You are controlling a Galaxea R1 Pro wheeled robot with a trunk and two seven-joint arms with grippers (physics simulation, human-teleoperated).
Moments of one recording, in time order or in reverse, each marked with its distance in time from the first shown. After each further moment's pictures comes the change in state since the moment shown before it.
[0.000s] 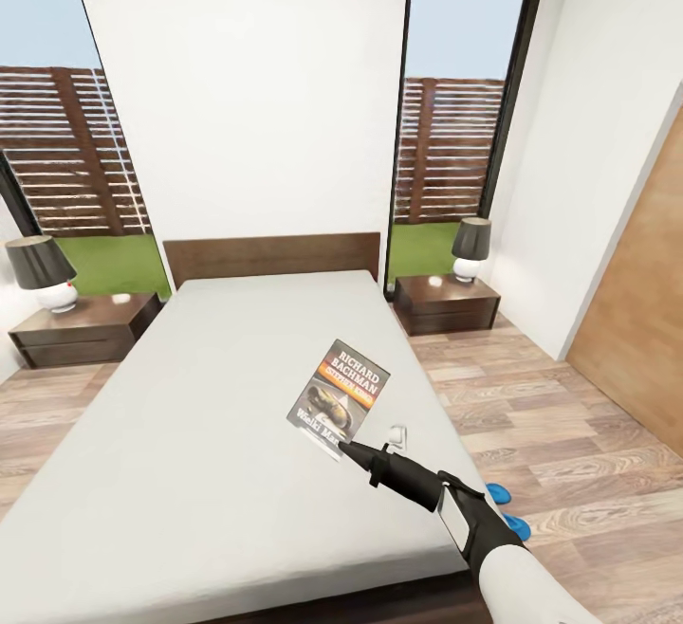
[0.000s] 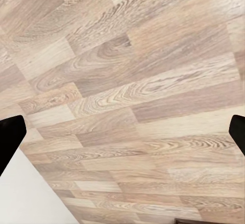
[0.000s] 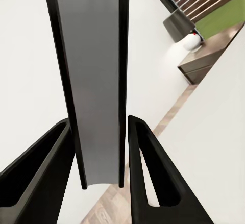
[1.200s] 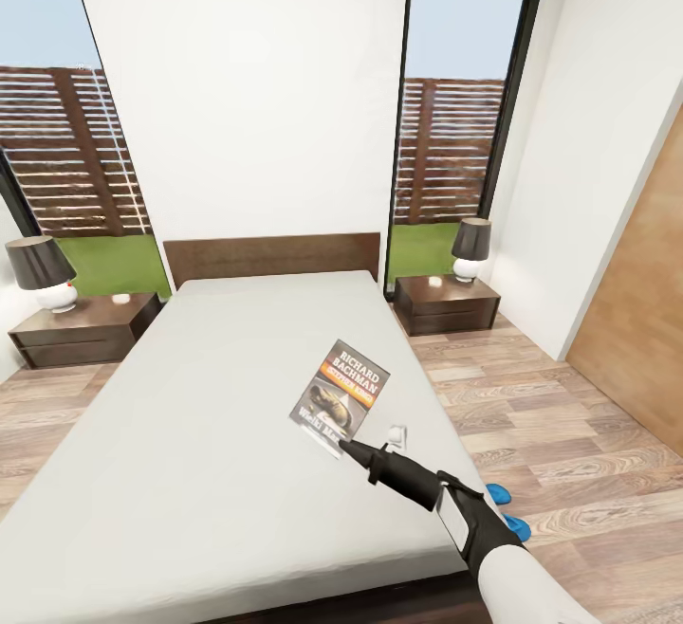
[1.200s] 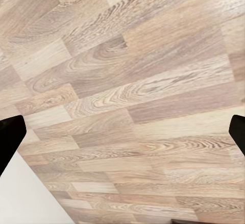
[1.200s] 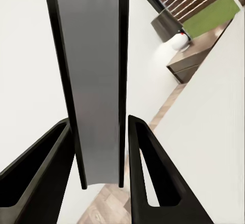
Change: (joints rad) left arm 0.000 -0.012 0.000 0.000 0.001 -0.001 0.000; right arm 0.000 0.003 -0.001 0.001 -0.003 0.005 -0.055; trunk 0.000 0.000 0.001
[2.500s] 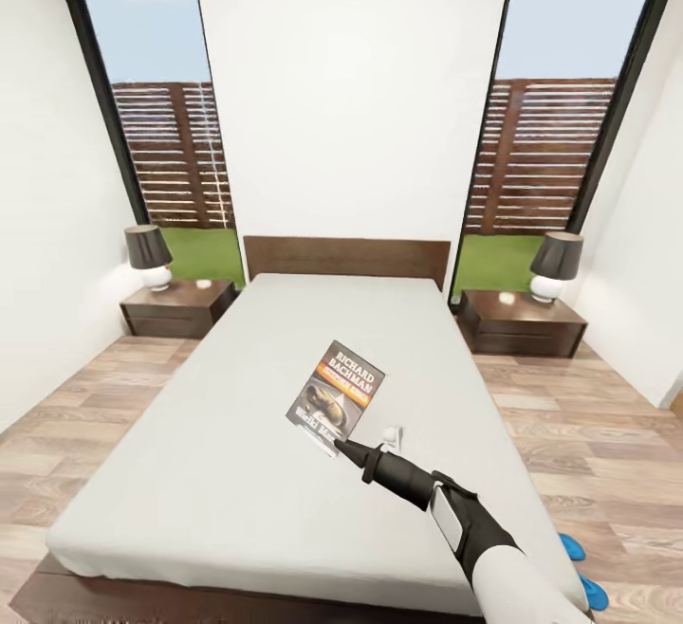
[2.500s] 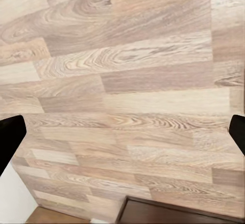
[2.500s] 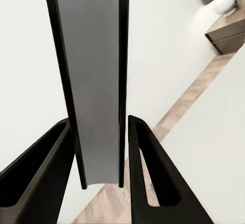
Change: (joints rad) left arm 0.000 -0.008 0.000 0.000 0.000 -0.001 0.000; right arm 0.000 0.020 0.002 0.001 0.007 -0.002 -0.045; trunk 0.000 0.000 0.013
